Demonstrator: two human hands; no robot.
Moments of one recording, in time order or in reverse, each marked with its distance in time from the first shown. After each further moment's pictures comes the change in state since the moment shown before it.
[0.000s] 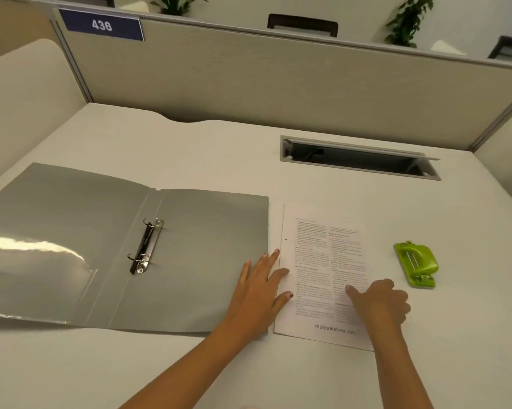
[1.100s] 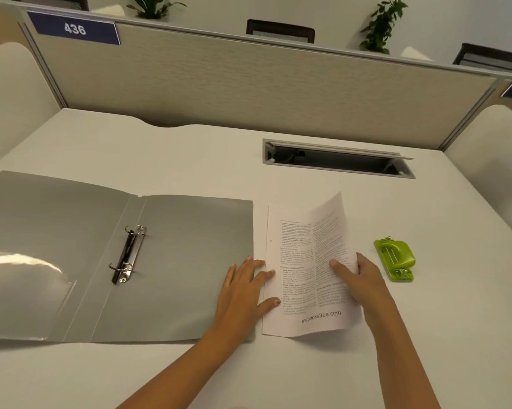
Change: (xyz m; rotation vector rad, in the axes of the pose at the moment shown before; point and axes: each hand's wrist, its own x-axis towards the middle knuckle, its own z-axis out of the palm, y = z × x) left_hand 0.001 -0.001 0.000 -0.037 0.043 -0.004; right_hand 0.003 0.001 -0.027 0.640 -0.263 -0.303
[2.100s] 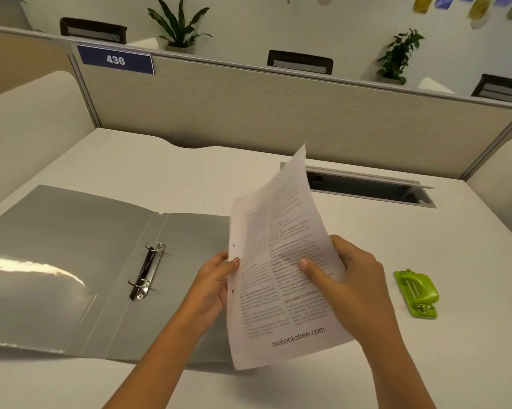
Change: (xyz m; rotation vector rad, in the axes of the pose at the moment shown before) left_hand 0.022 -0.027 -0.101 -1.603 0.095 -0.611; right_hand -0.079 -0.101 0.031 -0.193 -0.053 -0.568
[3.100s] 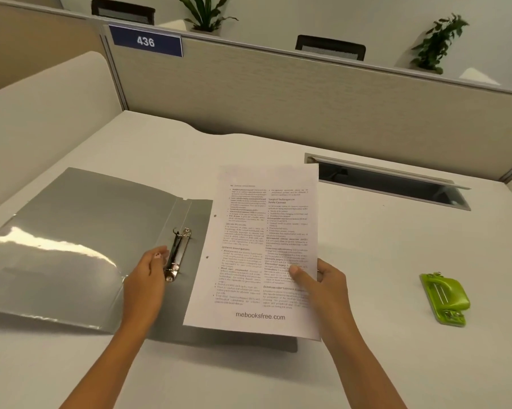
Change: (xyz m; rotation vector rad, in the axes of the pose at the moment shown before) left_hand -0.032 0.014 -0.116 0.798 0.683 0.345; right_hand 0.010 0.051 0.084 0.481 -0.112 0.428
